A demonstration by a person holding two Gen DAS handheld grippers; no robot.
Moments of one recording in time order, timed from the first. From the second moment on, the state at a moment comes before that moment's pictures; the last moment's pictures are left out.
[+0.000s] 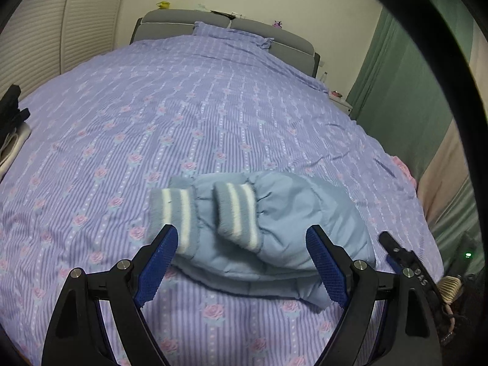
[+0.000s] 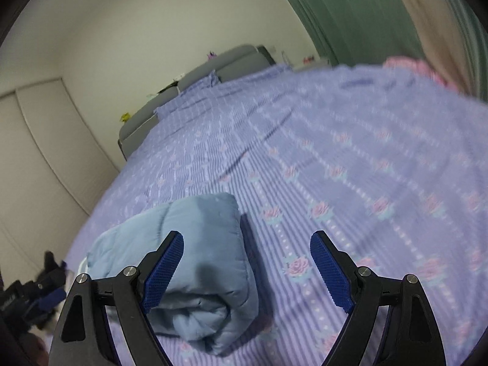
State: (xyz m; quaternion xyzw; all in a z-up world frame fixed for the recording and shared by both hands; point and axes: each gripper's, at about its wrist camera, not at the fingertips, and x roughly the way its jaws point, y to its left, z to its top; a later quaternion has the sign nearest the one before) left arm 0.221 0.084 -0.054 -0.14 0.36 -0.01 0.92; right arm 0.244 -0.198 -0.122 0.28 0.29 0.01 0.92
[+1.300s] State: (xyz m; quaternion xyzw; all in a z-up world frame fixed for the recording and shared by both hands) left arm 0.222 0.152 -0.088 -0.21 0.41 0.01 0.89; right arm 0.295 -0.088 -0.140 0.17 0.39 0.02 0.90
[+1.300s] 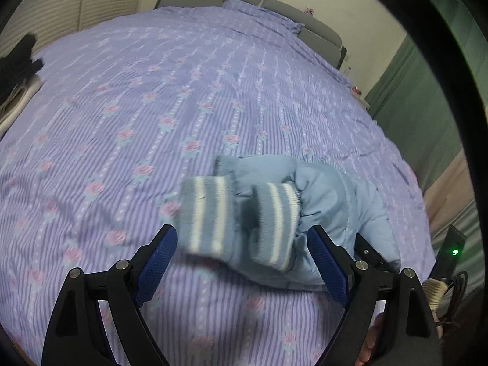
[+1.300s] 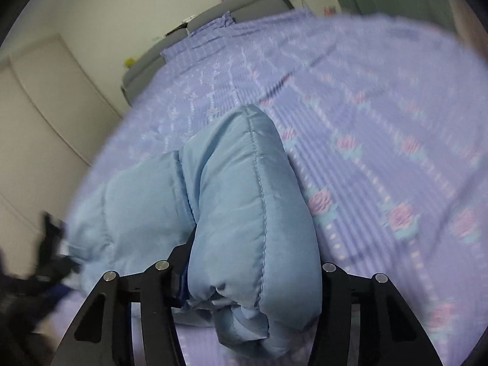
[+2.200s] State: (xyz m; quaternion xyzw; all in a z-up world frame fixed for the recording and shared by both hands) left arm 0.243 0.147 -0.149 -0.35 0.38 -0.08 0.86; right arm 0.281 -0.081 -0.149 0.15 0.40 -0.01 0.91
